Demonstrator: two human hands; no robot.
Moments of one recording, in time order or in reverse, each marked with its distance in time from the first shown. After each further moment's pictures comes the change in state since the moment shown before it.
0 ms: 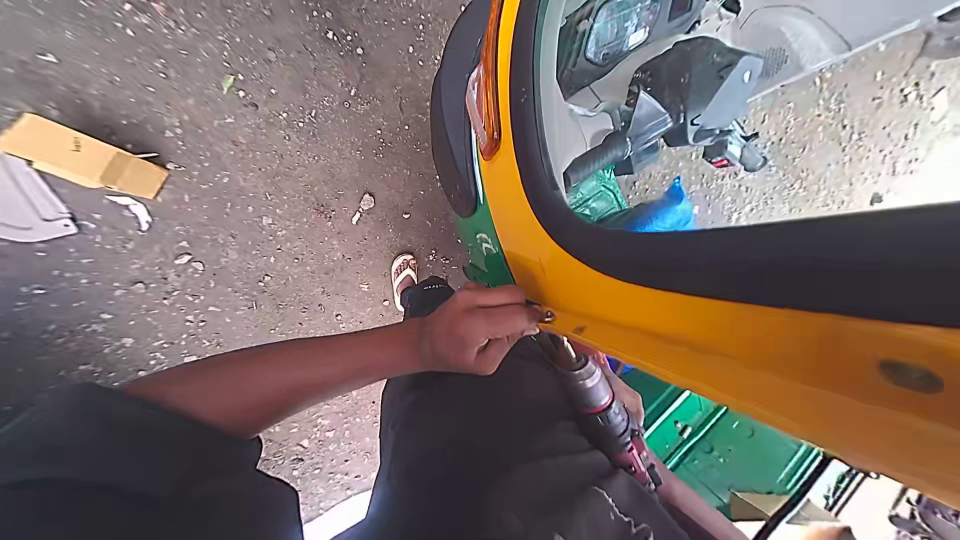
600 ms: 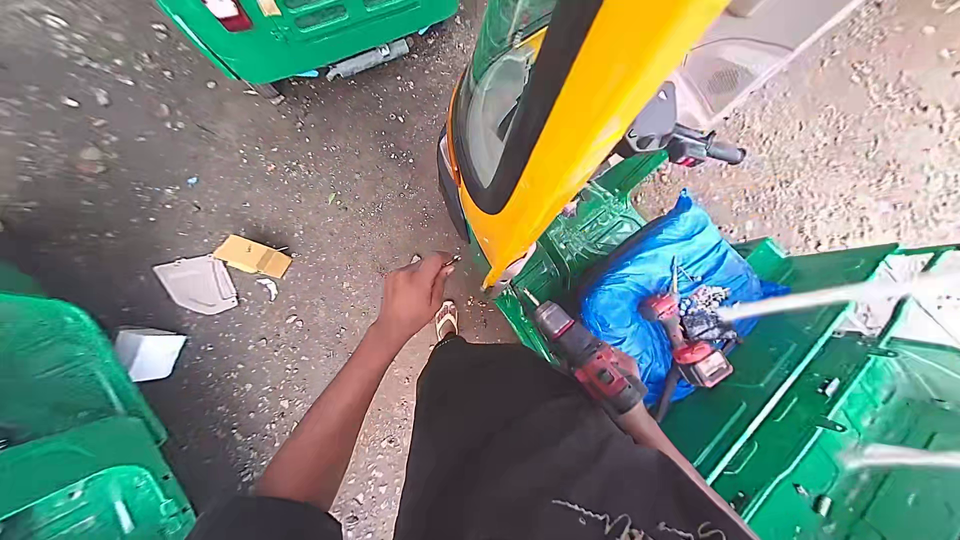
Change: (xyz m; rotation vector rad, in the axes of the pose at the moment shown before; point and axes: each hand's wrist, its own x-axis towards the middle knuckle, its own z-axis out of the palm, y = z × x) left_hand -0.030 0.040 -0.025 0.893 -0.025 -0.430; right_hand -0.027 0.057 -0.030 0.419 0.037 -0.066
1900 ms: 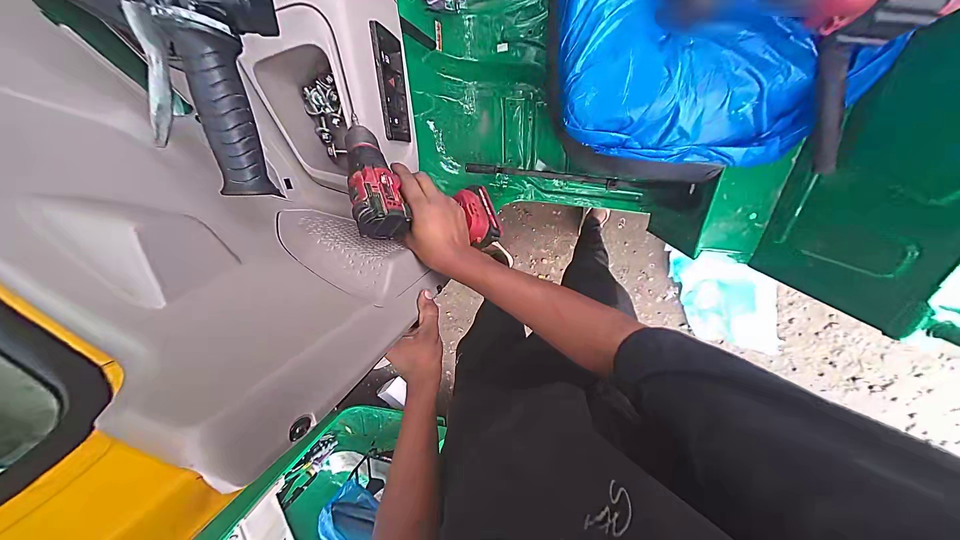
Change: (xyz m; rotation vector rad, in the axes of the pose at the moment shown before) left_hand -0.006 0.034 0.147 -0.128 -0.018 -0.312; right_hand 0.196 0.165 0.165 -0.133 0.337 0.351
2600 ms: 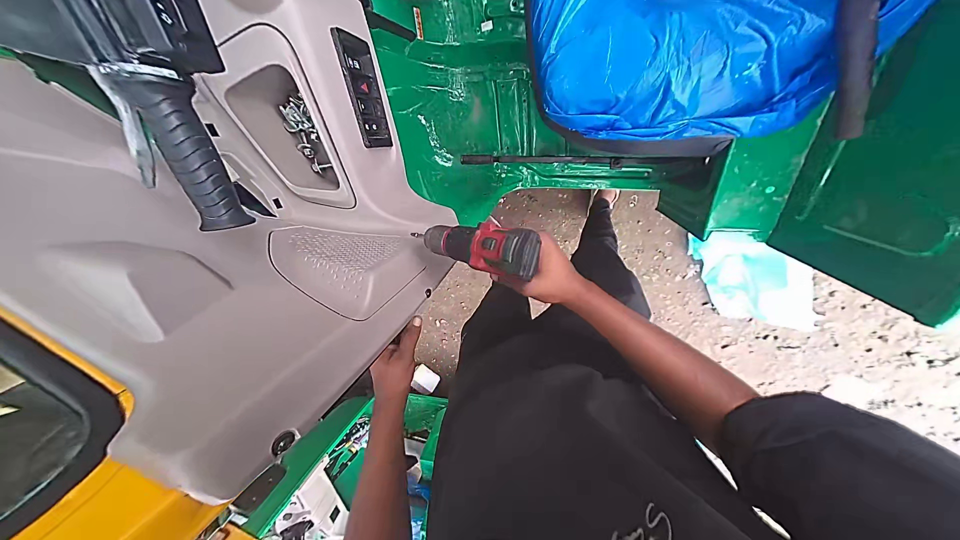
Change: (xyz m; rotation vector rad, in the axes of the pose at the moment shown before) left_hand 0.013 -0.024 -0.053 -0.061 -0.485 -0.277; right_hand -0.112 0.118 -0.116 0.714 -0.104 -0.078
